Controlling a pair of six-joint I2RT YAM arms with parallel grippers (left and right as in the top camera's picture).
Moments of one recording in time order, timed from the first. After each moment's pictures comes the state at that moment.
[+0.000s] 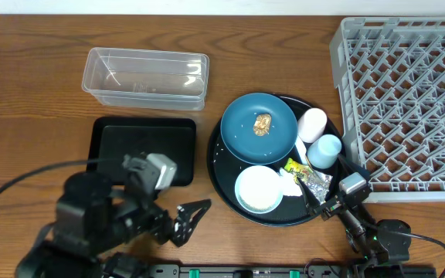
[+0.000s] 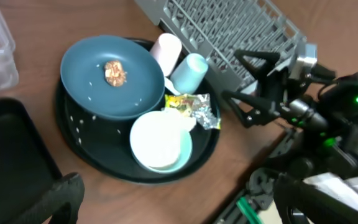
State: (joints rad) left arm -0.39 0.66 1.01 -0.97 0.53 -0.13; right arm 0.10 0.02 0.01 -0.04 -0.43 -0.07
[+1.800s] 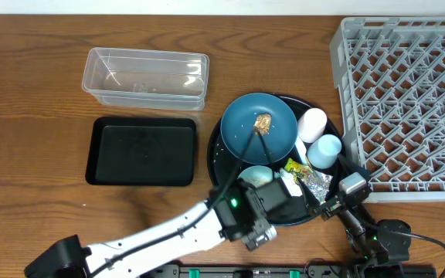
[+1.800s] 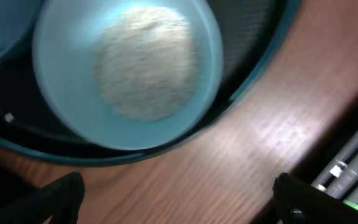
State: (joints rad) left arm -1.13 1.46 1.03 -0.88 -0.07 -0.11; right arm 0.10 0.02 0.01 -0.04 -0.43 -0.07
